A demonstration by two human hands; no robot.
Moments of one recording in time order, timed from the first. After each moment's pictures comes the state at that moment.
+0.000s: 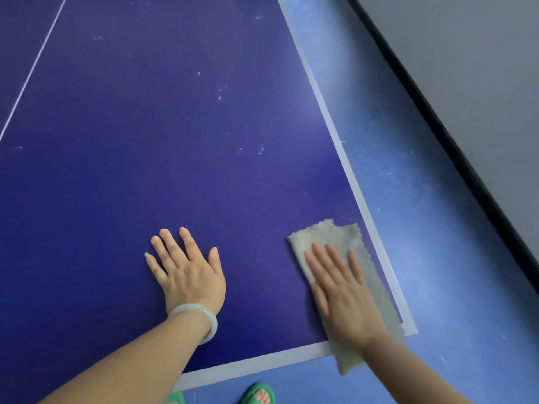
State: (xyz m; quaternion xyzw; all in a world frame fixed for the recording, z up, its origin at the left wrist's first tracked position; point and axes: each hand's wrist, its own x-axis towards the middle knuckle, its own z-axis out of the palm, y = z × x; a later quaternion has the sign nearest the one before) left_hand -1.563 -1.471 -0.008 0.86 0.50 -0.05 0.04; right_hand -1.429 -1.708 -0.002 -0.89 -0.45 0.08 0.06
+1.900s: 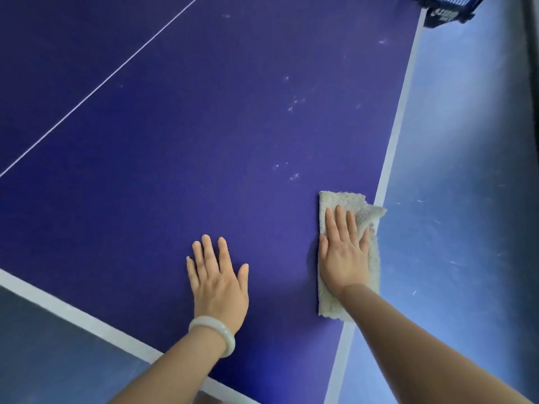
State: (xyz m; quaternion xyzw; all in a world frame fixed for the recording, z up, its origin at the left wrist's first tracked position) left_hand -1.463 -1.570 0.012 0.76 0.64 -0.02 0.14; right_hand -1.231 -1.602 -0.002 -0.86 -0.51 0.10 0.04
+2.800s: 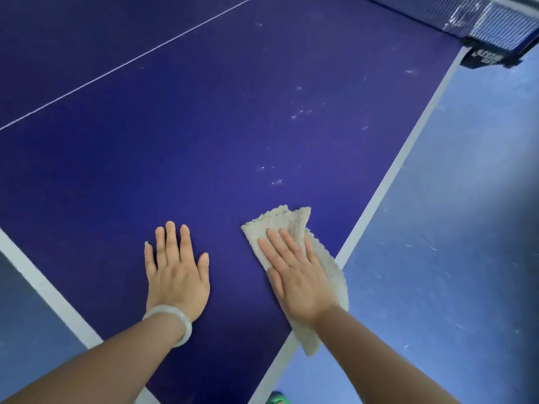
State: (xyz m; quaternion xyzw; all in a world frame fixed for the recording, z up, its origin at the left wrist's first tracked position) left_hand -1.421 -1.587 -0.008 0.68 0.73 -0.02 0.04; right_hand -1.187 -1.611 -0.005 -0.60 -0.79 0.10 0.03
